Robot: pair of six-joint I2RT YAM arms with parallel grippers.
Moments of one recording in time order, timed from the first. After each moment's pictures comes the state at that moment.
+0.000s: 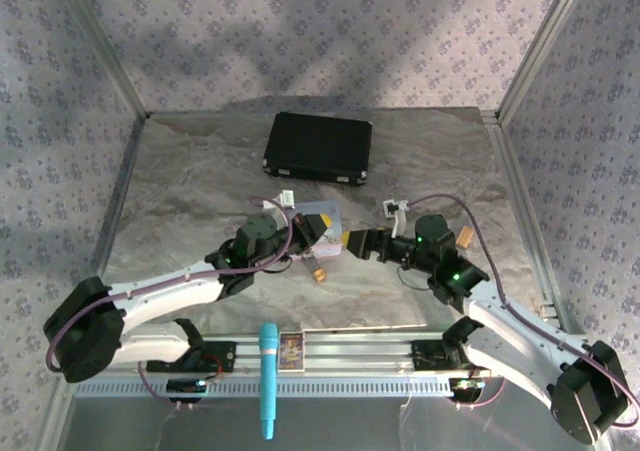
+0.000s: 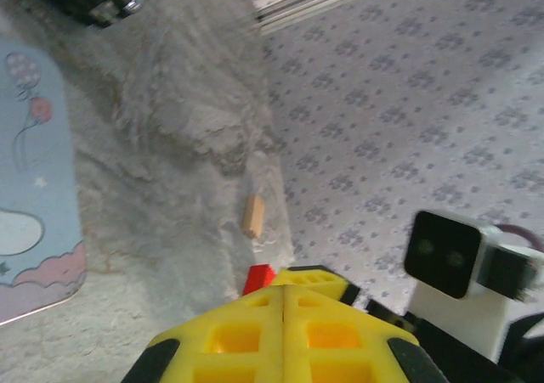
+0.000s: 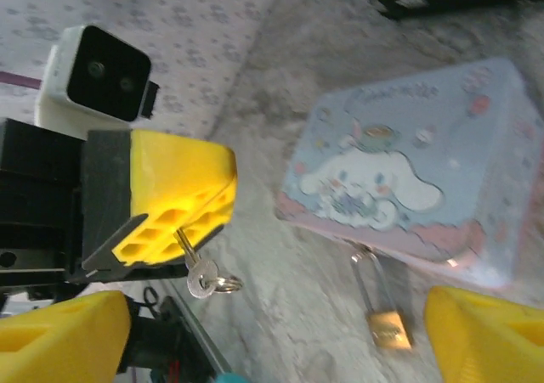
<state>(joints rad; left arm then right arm) -0.92 1.18 0.57 0.43 0.04 -1.23 0.61 0.85 0.44 0.16 -0.45 0.78</state>
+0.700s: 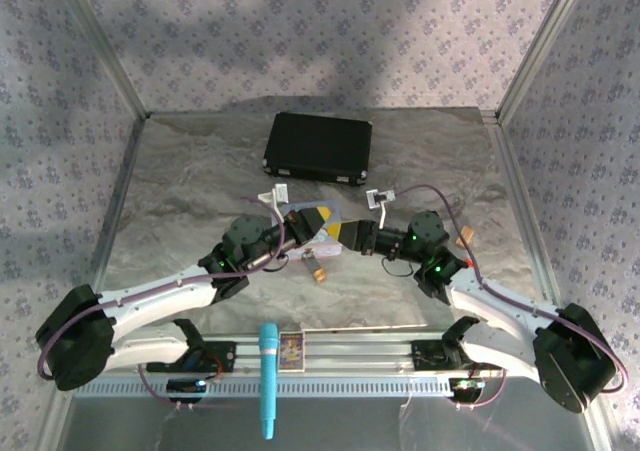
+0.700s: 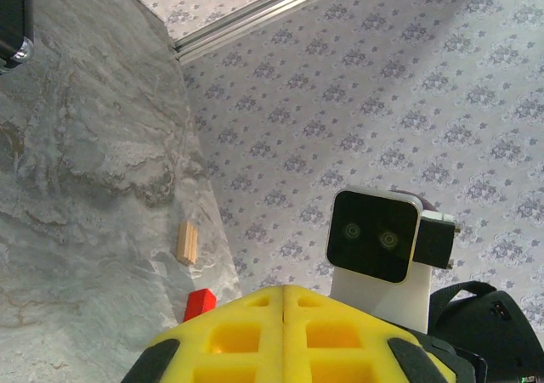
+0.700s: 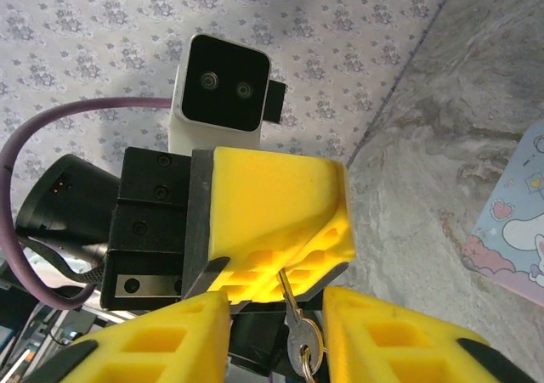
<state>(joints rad) -0.92 1.14 0.55 0.58 0.06 -1.19 0.66 1.04 0.44 0.65 -0.63 1.01</state>
